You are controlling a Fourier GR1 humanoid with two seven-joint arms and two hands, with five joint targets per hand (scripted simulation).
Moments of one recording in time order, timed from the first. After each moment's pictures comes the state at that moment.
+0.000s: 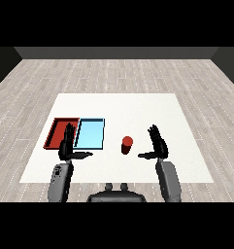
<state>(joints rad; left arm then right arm) -0.02 0.04 0.05 -1.57 0.03 -0.03 -0.42 -0.07 -0.02 -0.05 -1.45 -0.13 0.21 -0.30</state>
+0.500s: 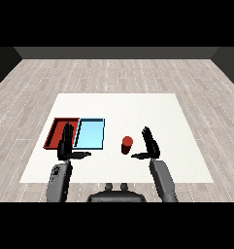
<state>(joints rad) -0.02 0.05 0.06 -1.60 0.05 -0.04 -0.40 -0.11 -0.01 0.03 -1.28 -0.13 0.14 -0.43</state>
